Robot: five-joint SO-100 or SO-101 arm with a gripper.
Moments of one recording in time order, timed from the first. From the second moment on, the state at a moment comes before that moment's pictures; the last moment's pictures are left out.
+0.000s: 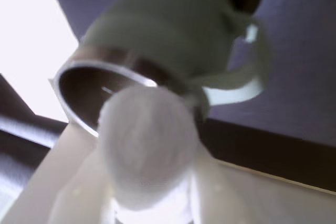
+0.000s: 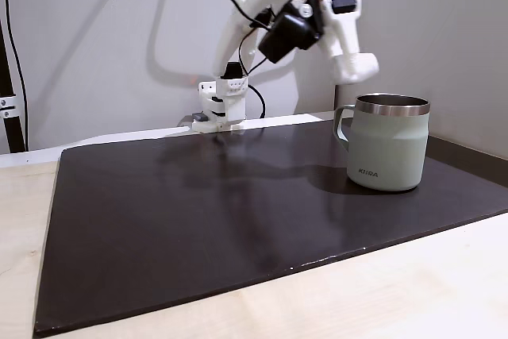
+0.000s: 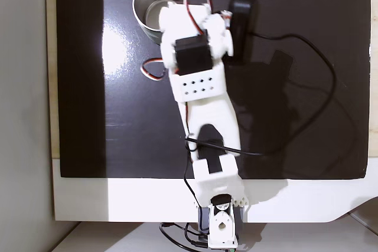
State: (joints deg) arm -12.0 55.8 20.7 95.4 15.2
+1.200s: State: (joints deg) arm -15.6 42.6 3.7 95.0 14.4
